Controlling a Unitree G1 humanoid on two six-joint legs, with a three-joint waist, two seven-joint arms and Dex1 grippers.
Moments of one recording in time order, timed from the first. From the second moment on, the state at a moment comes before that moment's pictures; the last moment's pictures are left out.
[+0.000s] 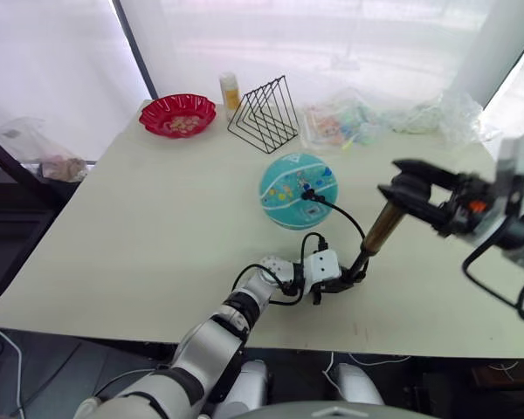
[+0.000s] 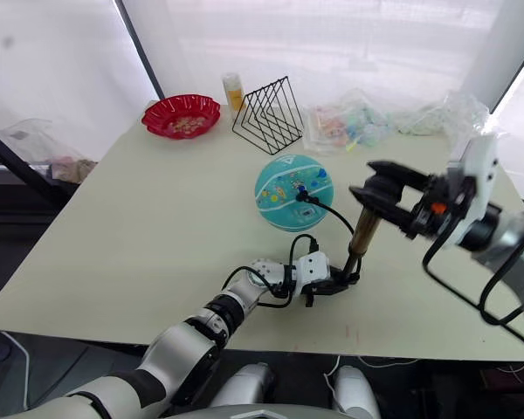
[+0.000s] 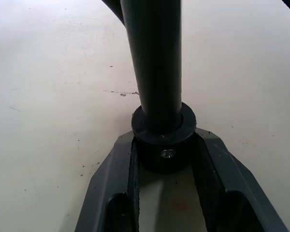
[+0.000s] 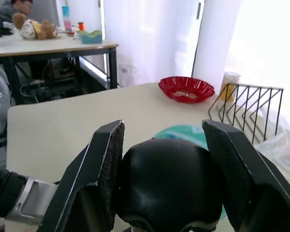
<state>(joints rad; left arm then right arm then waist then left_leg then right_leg) -0.66 -0.01 -0.37 1.15 0.21 -0.53 -0.89 -0.09 -0.74 -0.24 -0.61 0.88 0.56 0.65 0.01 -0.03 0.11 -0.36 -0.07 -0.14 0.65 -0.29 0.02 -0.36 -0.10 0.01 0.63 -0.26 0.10</state>
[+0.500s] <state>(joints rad) -0.67 -0.01 -0.37 1.15 0.22 -0.53 -0.89 -0.02 -0.64 -0.03 -0.49 0.59 0.38 0.70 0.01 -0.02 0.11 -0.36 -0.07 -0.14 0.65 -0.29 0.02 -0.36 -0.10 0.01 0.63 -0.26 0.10</state>
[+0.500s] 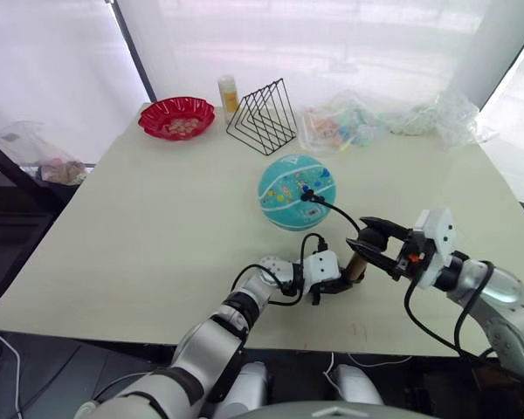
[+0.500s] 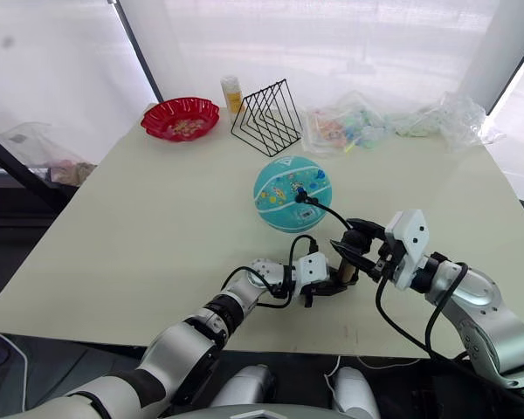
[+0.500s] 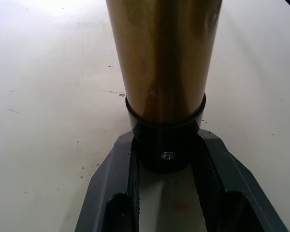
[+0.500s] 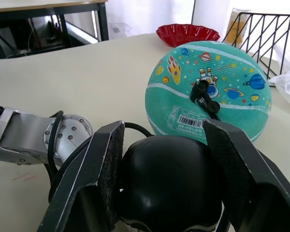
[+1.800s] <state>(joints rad) -0.66 -0.01 -0.37 1.16 0.22 -0.52 -0.88 -0.13 -0.88 -0.24 -0.58 0.89 0.57 0.70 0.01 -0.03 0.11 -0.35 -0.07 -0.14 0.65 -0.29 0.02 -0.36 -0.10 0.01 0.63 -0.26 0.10</state>
